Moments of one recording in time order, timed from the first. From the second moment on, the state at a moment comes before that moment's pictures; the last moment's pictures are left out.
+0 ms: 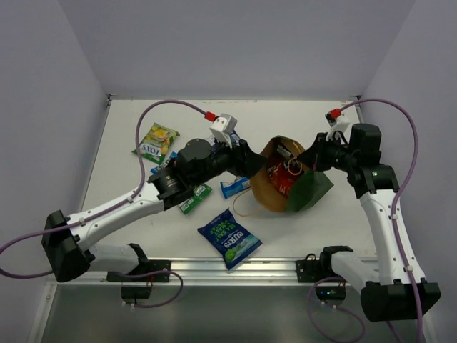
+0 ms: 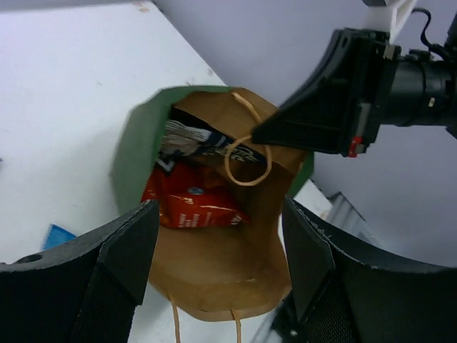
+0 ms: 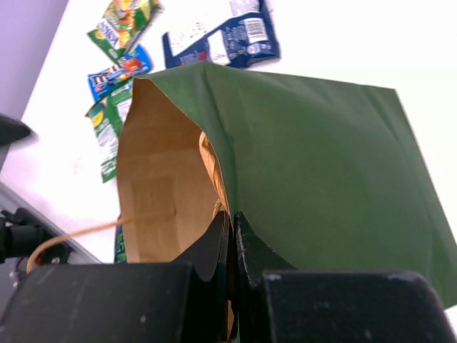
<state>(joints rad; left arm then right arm) -0.91 1.26 1.09 0.06 -0.02 -0.52 0.04 1.00 1.10 -0.68 -0.53 0.15</state>
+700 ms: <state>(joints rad) -0.98 1.66 1.26 0.11 -0.03 -0.91 0.06 0.92 0.95 -0.52 -0.61 0.27</state>
